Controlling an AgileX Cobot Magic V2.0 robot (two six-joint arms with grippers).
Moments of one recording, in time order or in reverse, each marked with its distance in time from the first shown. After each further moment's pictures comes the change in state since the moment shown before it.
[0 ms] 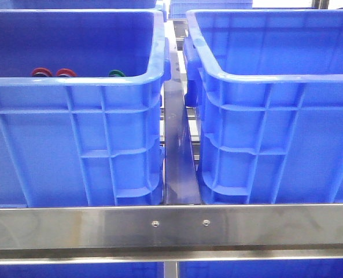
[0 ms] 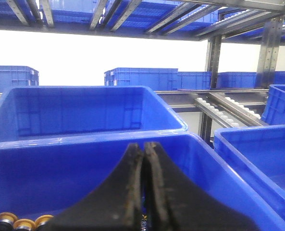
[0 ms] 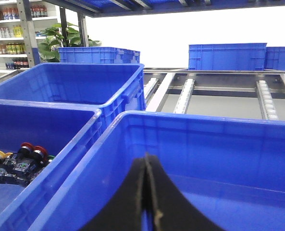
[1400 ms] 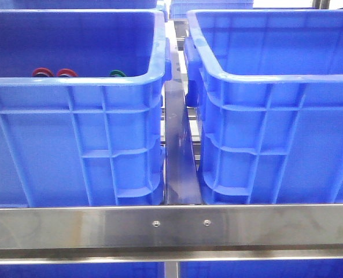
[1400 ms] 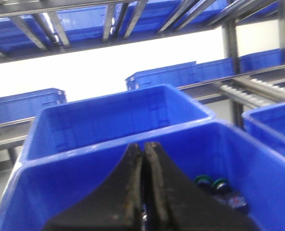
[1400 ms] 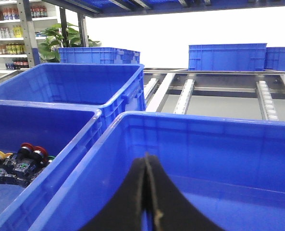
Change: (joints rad) left arm 0.067 -0.085 0.057 0.912 0.025 -0.698; right arm 0.000 0.000 0.000 0.000 -0.002 -0.002
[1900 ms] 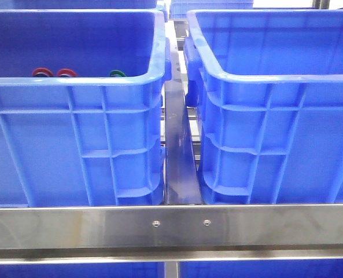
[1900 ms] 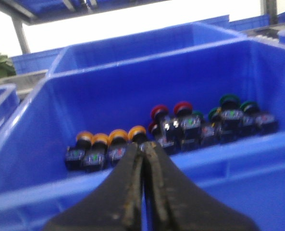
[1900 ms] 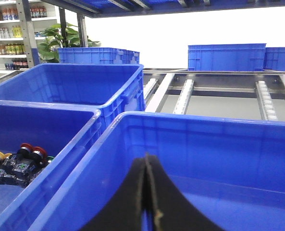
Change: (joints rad) left arm 0.116 -0.342 0.421 0.245 0.008 -0.245; right arm 0.000 0.000 0.000 0.000 -0.002 0.000
